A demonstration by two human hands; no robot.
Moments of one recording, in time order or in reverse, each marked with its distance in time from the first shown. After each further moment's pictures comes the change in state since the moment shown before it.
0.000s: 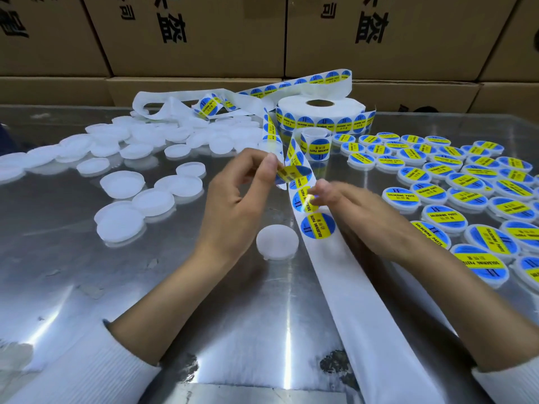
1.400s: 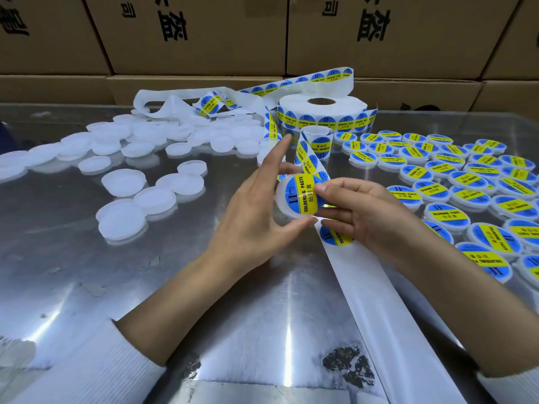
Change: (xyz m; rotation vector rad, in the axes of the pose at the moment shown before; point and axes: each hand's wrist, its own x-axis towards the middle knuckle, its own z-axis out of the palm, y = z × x) left_hand -0.010 -0.008 0.003 0.310 -0.275 0.087; right_hand 0.002 -0.008 0.007 0.692 0.005 0.221
